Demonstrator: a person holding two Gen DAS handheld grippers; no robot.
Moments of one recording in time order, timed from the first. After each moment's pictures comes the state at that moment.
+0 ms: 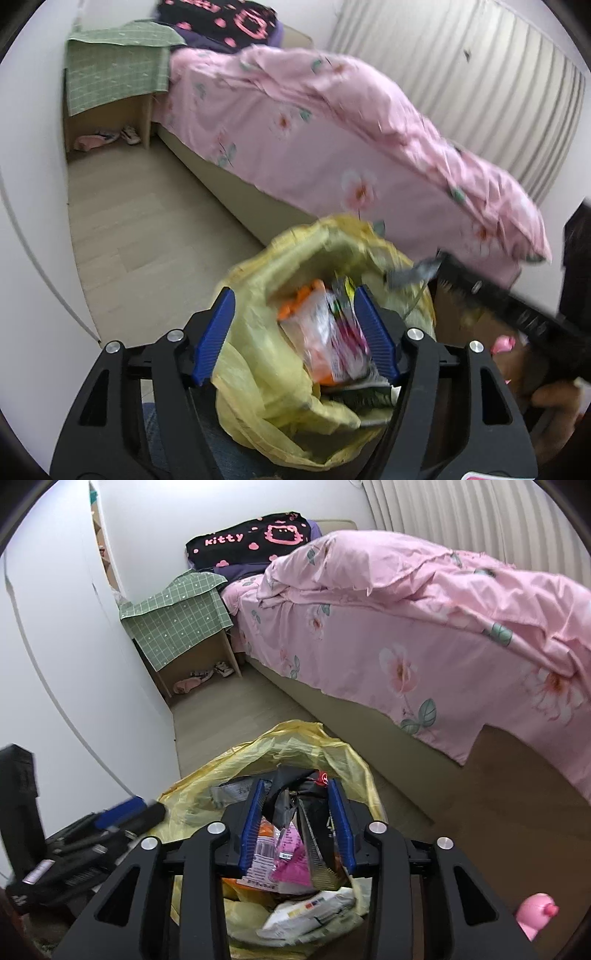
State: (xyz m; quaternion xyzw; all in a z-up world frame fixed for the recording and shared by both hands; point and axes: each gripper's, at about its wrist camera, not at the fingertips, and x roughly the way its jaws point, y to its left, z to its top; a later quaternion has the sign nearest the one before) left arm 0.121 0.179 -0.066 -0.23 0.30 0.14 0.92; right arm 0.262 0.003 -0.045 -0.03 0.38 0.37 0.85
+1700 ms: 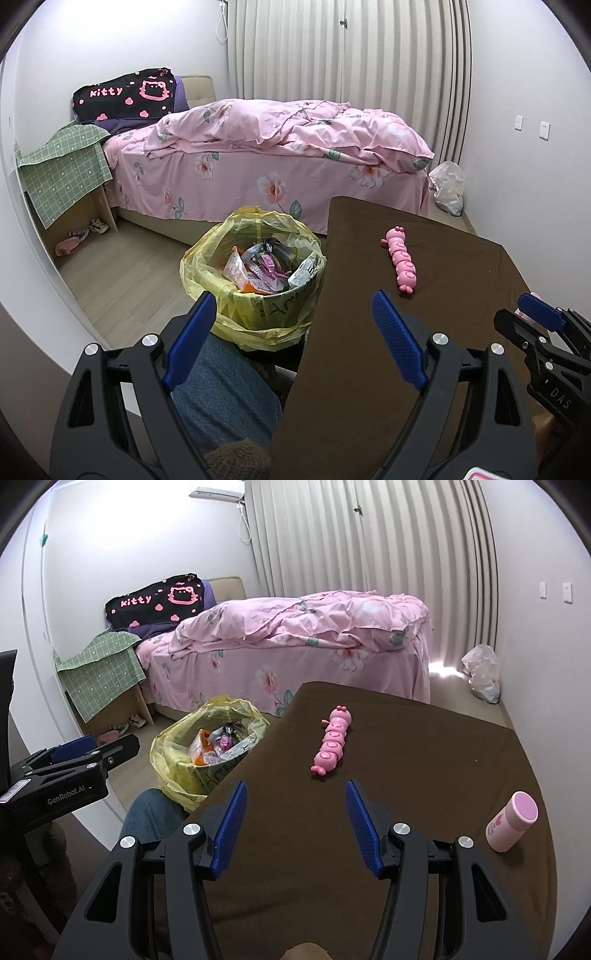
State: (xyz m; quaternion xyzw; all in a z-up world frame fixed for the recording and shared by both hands) left arm -0.034 0.014 0.017 -0.02 0.29 0.04 0.96; right arm -0.036 -0.188 0.011 0.02 0.29 0.14 0.95
